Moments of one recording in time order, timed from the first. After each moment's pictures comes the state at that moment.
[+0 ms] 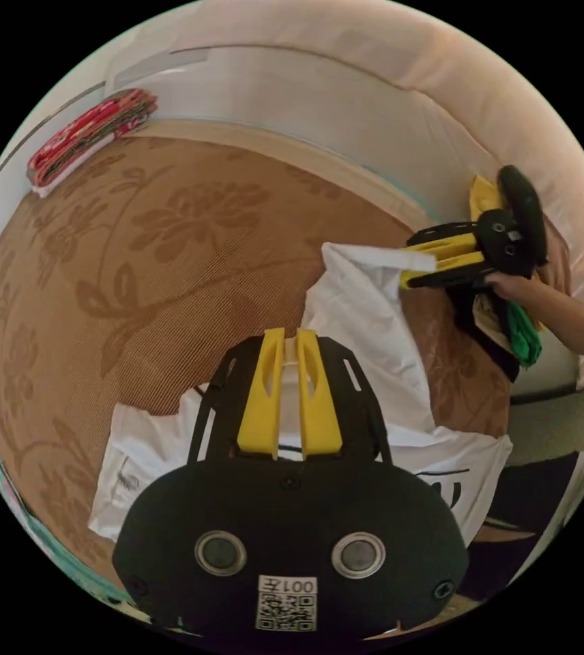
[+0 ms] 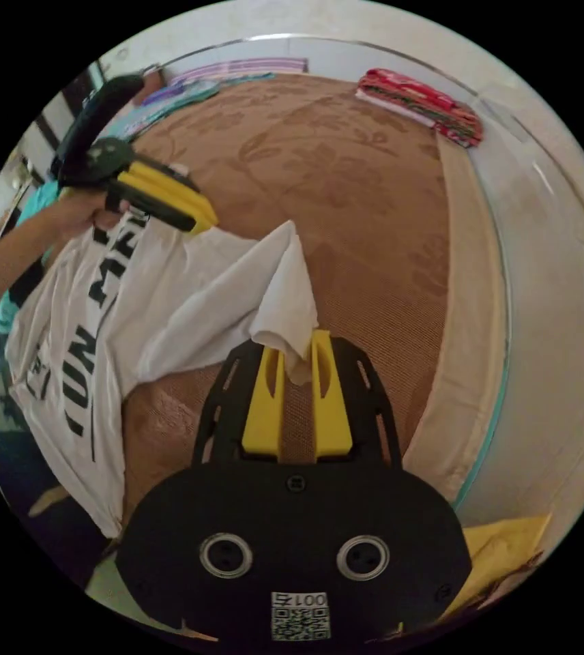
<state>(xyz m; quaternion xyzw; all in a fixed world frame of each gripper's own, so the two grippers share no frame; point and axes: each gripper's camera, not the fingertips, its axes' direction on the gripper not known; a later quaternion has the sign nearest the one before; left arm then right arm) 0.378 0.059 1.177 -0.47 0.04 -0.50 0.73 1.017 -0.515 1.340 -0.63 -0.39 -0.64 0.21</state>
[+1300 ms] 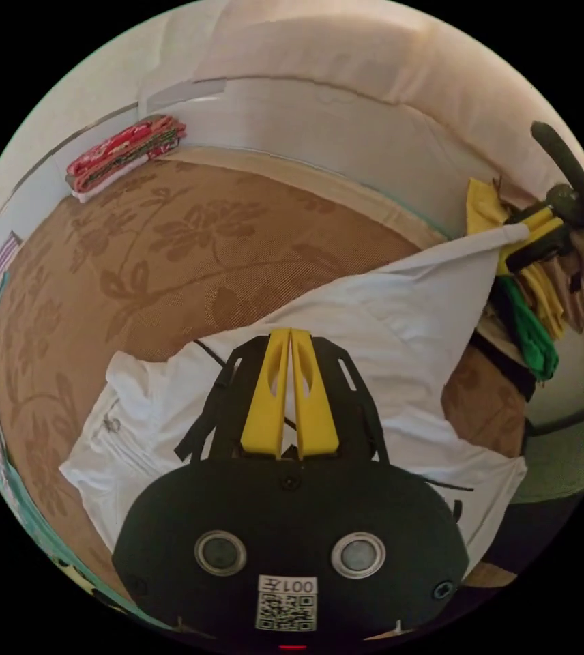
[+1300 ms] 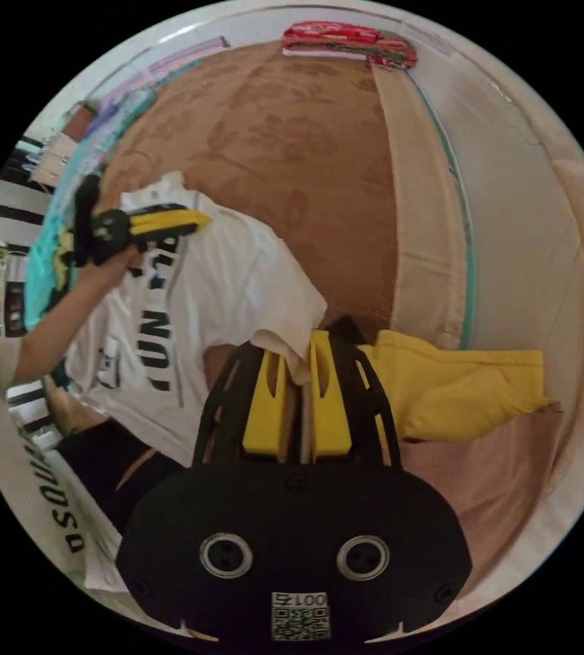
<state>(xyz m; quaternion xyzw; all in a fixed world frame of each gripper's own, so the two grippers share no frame) 0.381 0.076 1.145 -0.43 -0.04 -0.50 0.75 1.021 -0.581 1.274 -0.73 -0.24 -0.61 0.20</state>
